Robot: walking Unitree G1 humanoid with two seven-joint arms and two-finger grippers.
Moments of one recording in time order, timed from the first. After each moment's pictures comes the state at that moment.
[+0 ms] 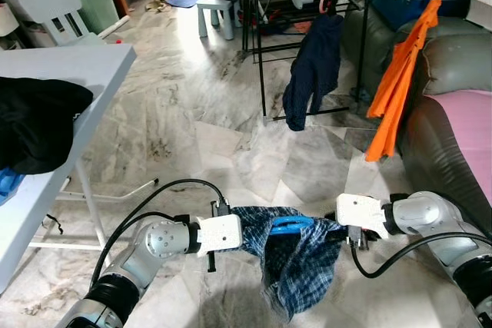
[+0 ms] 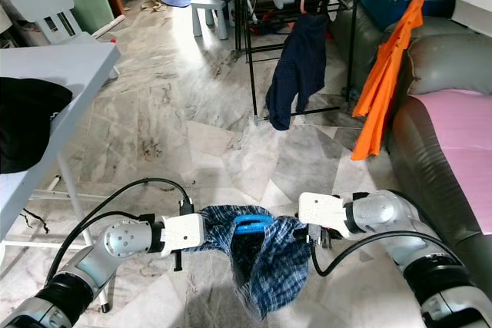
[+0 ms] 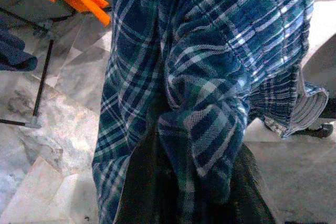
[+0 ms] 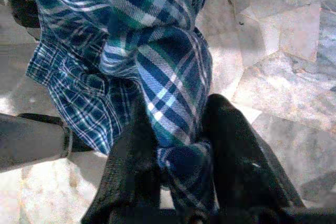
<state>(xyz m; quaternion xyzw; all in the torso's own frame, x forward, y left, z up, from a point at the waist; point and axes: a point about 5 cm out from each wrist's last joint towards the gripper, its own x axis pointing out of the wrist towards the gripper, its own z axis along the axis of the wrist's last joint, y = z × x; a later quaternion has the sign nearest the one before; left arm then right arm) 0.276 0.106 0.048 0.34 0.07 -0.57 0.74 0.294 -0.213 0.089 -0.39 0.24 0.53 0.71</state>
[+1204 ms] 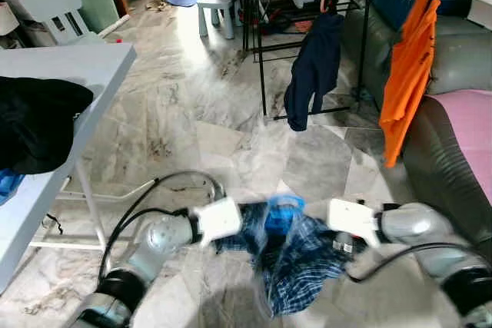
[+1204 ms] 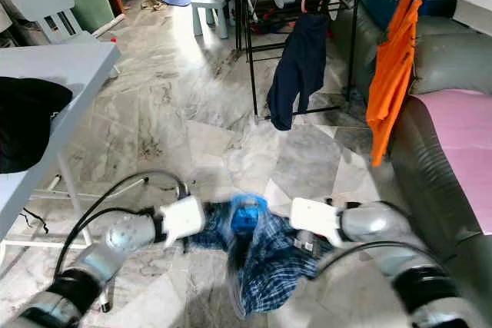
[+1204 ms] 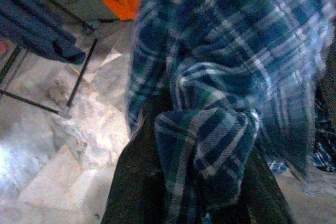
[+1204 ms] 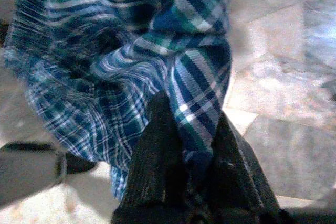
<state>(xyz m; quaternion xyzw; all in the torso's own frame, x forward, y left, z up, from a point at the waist) 0.292 0.103 0.053 0.27 0.05 -0.50 0.82 0.292 -0.196 0.072 -0.37 0.22 0.50 0.75</state>
